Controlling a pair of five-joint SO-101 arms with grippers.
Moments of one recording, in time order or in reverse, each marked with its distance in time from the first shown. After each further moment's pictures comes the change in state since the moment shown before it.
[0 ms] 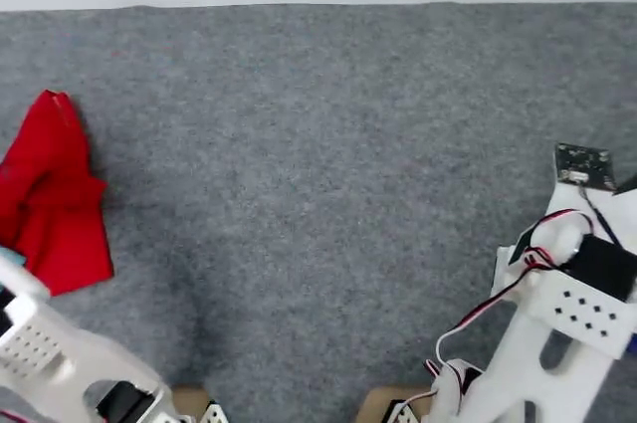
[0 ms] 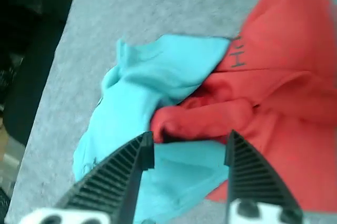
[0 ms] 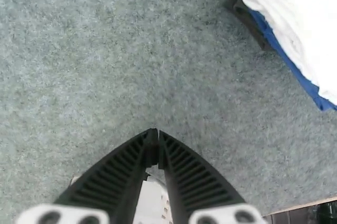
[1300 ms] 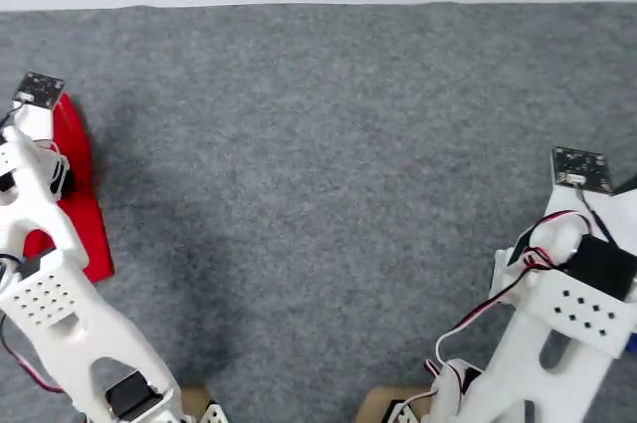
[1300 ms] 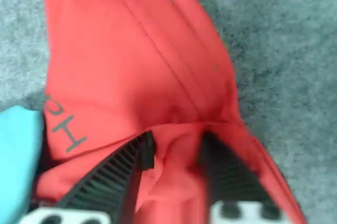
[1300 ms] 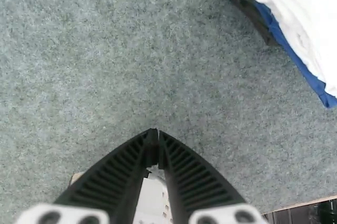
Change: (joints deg) left arm 14.6 15.4 32.4 -32.1 -8.3; right arm 0.0 0.0 1.0 0.0 0.0
